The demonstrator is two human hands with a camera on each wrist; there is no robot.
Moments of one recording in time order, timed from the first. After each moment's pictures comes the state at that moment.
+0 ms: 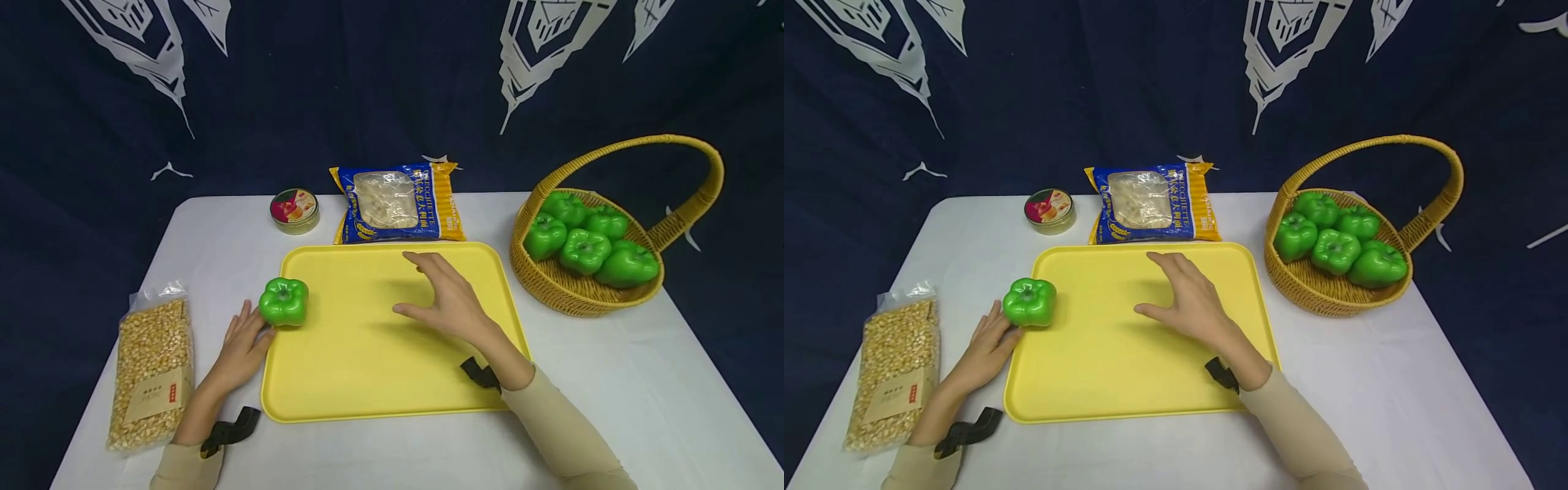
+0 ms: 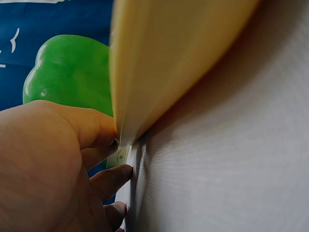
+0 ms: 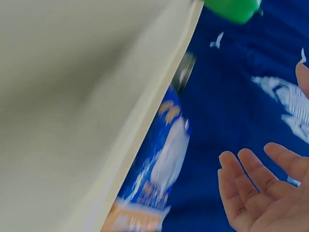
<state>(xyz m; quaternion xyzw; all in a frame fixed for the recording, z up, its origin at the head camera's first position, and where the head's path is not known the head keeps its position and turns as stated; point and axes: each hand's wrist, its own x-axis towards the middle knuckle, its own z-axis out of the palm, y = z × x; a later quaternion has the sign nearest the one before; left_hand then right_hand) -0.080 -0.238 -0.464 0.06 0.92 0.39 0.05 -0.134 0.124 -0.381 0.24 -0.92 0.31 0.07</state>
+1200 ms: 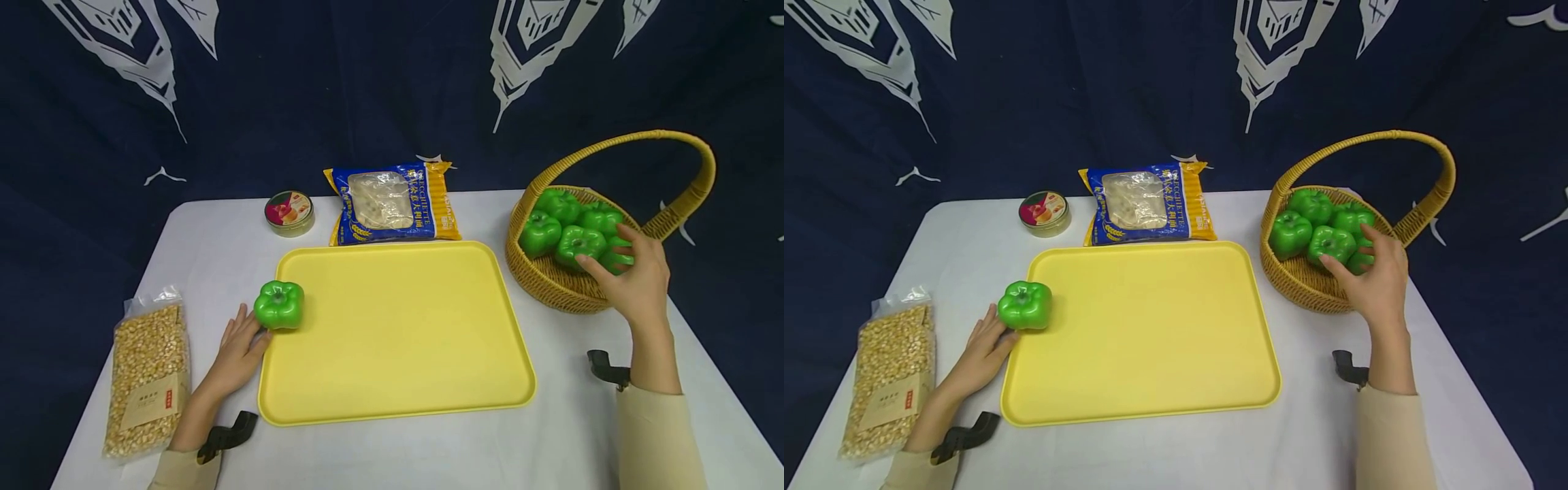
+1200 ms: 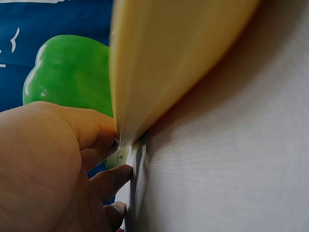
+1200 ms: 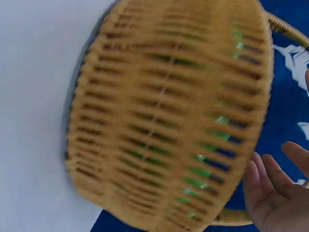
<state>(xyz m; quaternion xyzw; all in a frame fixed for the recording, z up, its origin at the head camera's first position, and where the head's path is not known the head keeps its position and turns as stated) -0.079 -0.237 -0.461 0.05 0.92 0.39 0.05 -0.133 0.348 -0.366 -0.10 -0.93 0.29 0.21</state>
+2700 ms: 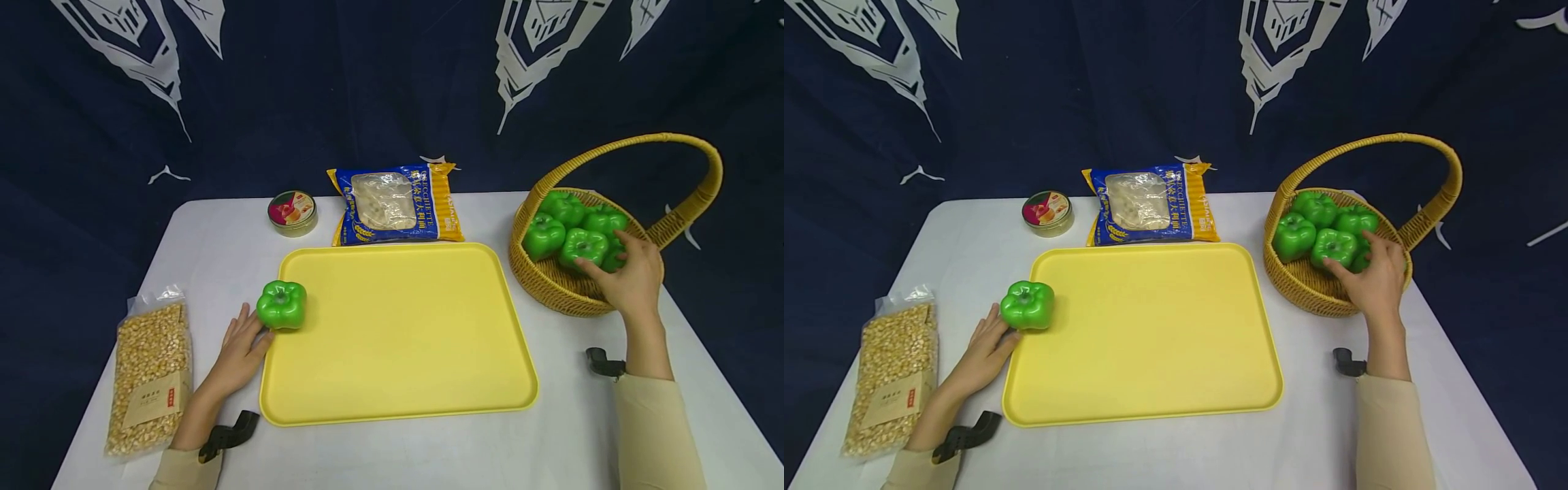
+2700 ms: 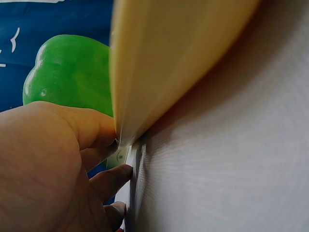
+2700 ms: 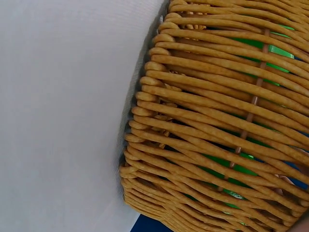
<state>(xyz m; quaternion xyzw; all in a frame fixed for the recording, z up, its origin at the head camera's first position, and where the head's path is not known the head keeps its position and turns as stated) -0.080 -0.237 -0.464 0.05 0.92 0.39 0.05 -0.158 0.367 -0.389 -0.12 -0.95 0.25 0.16</state>
